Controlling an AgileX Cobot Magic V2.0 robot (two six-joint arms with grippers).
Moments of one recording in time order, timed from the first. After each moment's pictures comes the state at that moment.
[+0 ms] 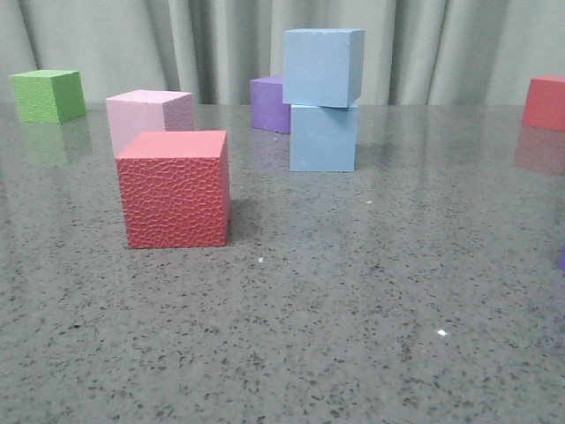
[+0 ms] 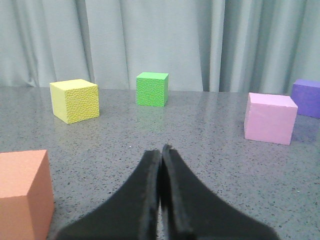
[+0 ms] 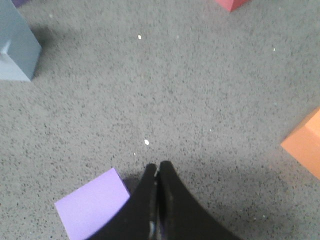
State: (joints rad) left arm -0.03 0.00 0.00 0.17 0.05 -0.19; right arm 0.23 0.75 -0.93 -0.17 0.93 0.29
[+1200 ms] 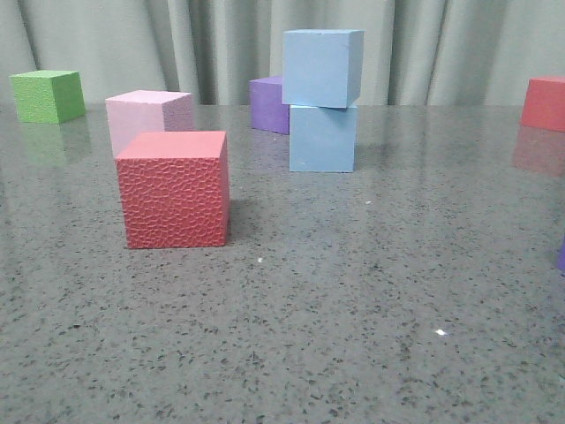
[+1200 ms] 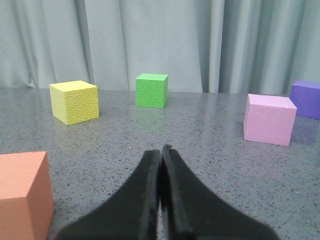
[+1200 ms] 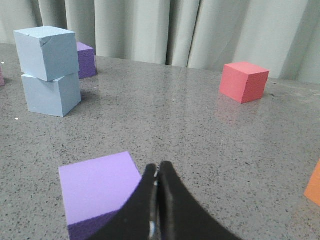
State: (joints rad) left arm -0.03 0.00 0.00 0.17 0.05 -0.19; right arm 0.14 -0.01 -0.19 0.04 0.37 -0.05
